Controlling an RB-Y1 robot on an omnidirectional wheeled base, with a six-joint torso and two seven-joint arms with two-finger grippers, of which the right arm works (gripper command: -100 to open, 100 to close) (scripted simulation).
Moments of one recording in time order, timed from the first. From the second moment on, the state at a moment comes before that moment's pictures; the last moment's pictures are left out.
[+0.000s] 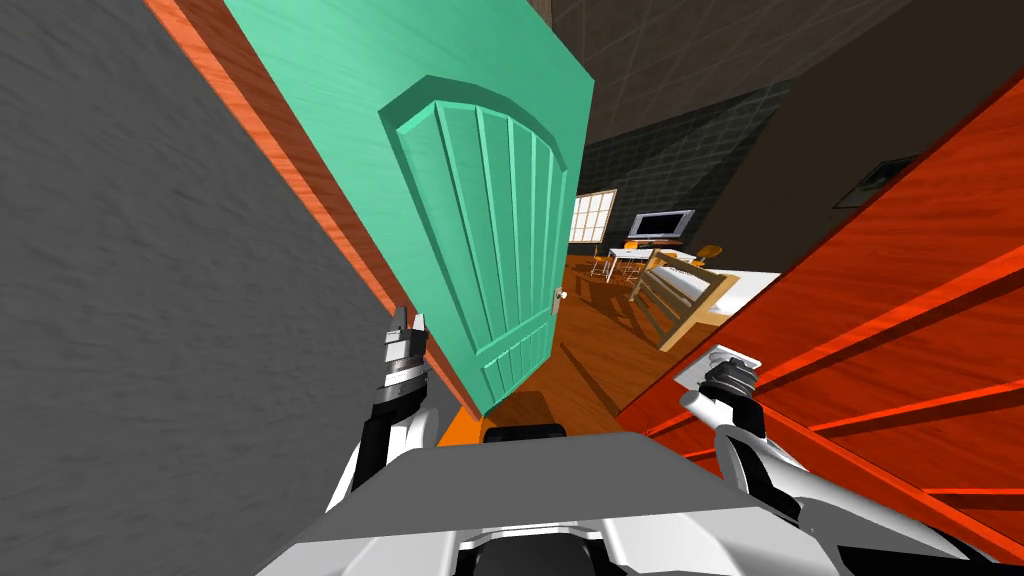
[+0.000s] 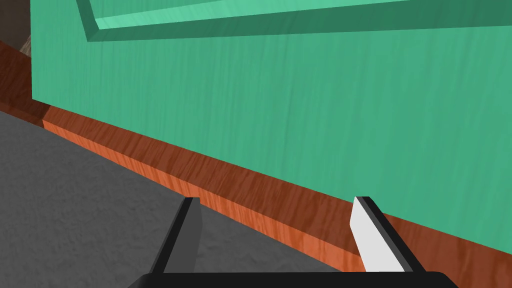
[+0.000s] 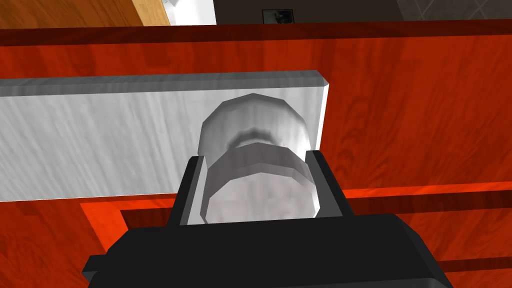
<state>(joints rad) -0.15 -0.56 -0.70 -0.48 -0.54 -0.59 0.13</state>
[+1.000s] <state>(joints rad) -0.14 -0.54 -0.78 -0.53 -0.58 -0.59 0.22</state>
